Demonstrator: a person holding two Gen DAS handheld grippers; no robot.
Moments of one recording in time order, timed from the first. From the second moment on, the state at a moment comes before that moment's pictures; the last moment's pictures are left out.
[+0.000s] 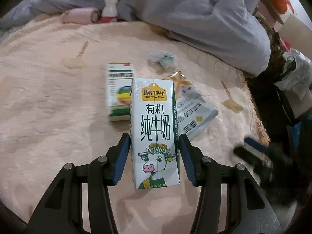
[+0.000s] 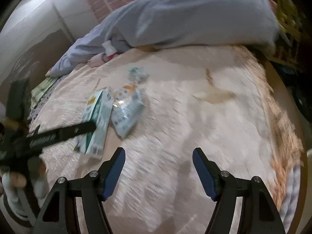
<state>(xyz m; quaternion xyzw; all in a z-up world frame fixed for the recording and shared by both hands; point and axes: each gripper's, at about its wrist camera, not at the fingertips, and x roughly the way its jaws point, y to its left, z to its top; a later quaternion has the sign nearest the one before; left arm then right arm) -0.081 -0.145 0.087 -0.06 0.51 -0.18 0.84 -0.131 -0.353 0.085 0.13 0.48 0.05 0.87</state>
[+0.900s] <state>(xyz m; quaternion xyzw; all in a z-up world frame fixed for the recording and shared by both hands) -0.094 -0.107 0.062 -0.09 0.53 -0.17 0.82 -0.015 -0.271 0.034 0.00 0.54 0.10 0.84</state>
